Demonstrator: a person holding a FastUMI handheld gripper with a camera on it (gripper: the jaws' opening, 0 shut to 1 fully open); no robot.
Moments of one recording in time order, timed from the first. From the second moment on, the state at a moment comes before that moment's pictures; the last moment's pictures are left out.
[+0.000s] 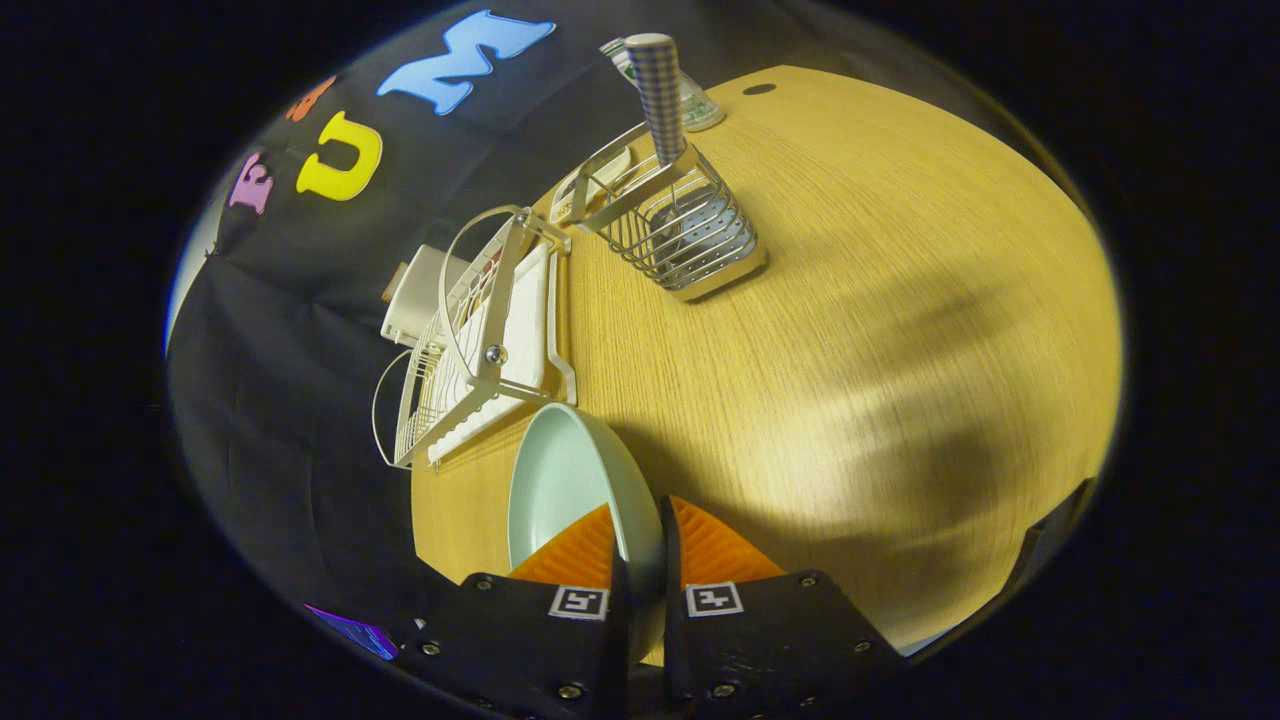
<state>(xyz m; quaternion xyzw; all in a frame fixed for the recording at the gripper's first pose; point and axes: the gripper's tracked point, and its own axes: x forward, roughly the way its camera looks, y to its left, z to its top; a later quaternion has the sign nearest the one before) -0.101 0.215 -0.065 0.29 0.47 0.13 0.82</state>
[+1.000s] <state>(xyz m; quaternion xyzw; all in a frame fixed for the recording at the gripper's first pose) -0.032 0.126 0.120 0.02 0.05 0.10 0.99</state>
